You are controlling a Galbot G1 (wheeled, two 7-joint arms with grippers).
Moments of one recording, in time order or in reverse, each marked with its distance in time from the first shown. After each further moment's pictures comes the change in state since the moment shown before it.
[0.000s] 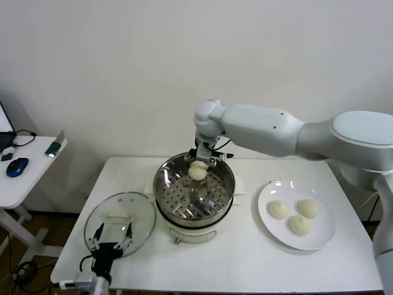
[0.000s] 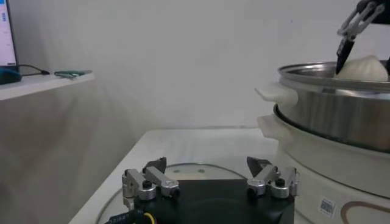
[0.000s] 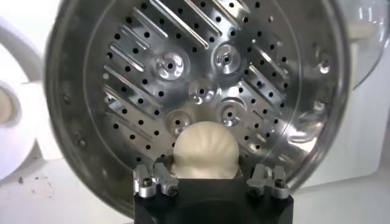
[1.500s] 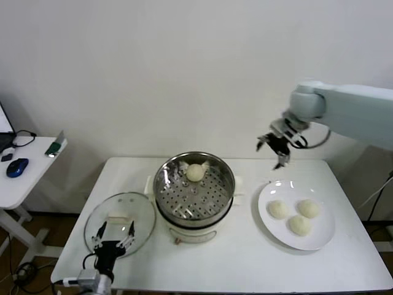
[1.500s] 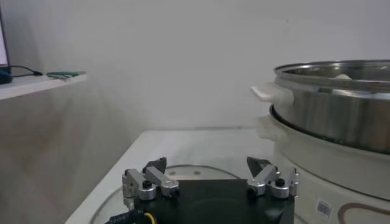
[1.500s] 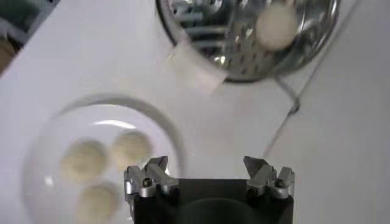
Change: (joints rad) left arm -0.018 -0.001 0.013 0.013 0.011 0.002 0.003; right arm 0.344 -0.552 -0.373 0.283 0.603 -0.438 -0.007
